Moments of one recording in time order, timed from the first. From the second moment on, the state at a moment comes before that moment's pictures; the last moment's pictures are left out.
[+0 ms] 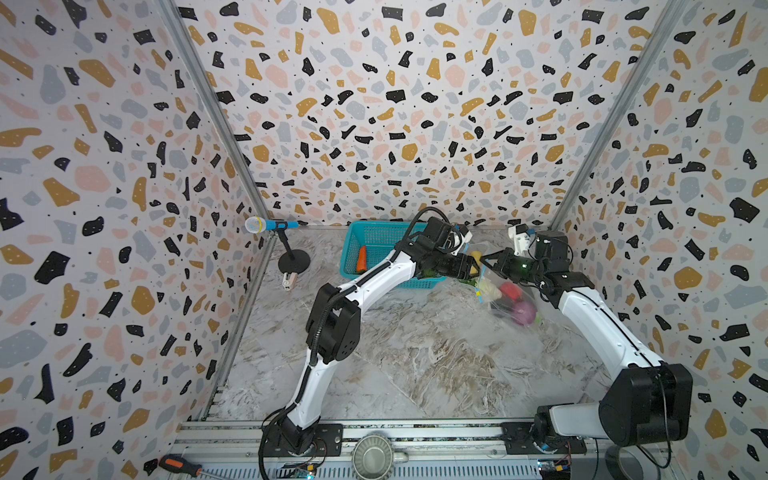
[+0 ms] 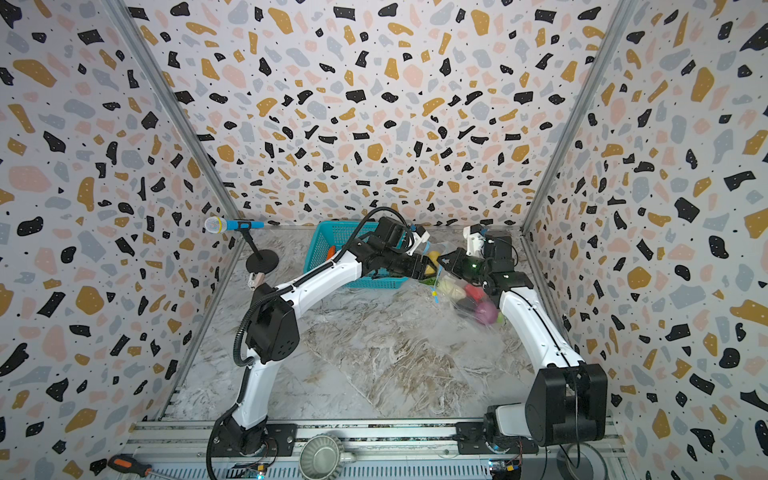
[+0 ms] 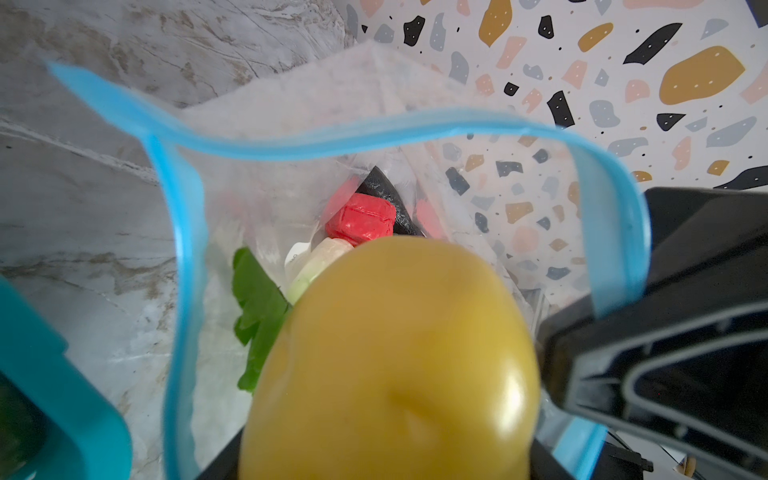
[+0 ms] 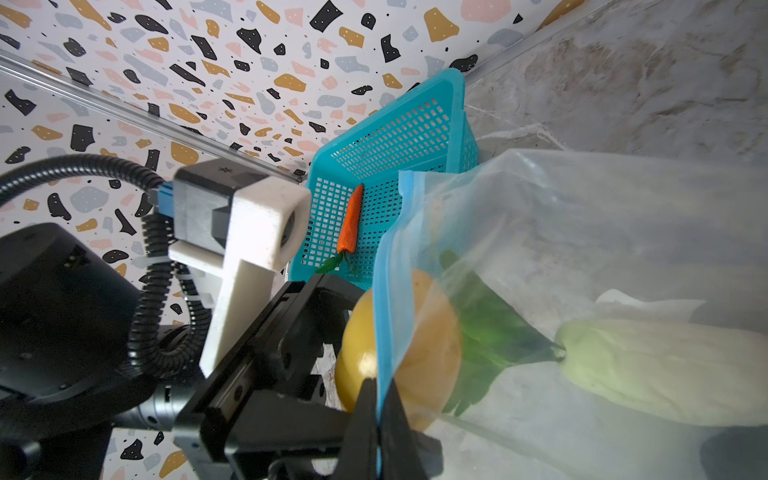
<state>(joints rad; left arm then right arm) -0.73 2.18 2.02 -0.54 0.56 -0.35 0.12 1.35 1.11 -0.30 -0.63 0.62</state>
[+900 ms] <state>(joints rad) -0.73 2.18 2.02 -0.54 0.55 -0.35 0.12 1.35 1.11 -0.29 -0.63 0.62</state>
